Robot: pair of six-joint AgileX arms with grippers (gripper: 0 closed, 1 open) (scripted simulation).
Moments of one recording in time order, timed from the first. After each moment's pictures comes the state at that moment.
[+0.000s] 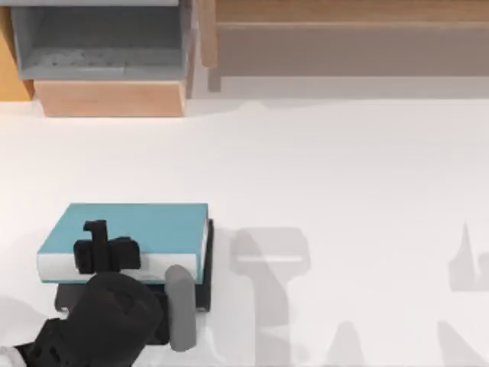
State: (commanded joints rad) left arm -0.92 1.21 0.23 0.25 -0.73 1.03; right arm 0.00 0.00 0.00 0.00 0.00 0.00
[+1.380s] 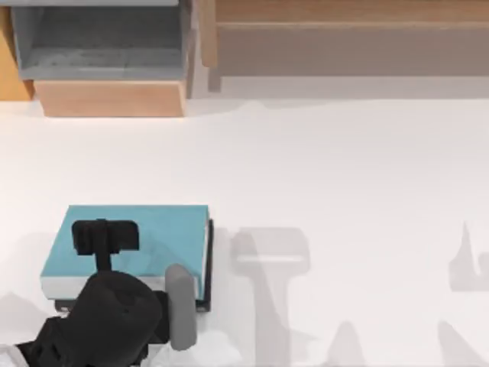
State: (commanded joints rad) left arm -0.91 1.23 0.23 0.27 -0.72 1.04; right arm 0.00 0.00 0.00 0.00 0.00 0.00
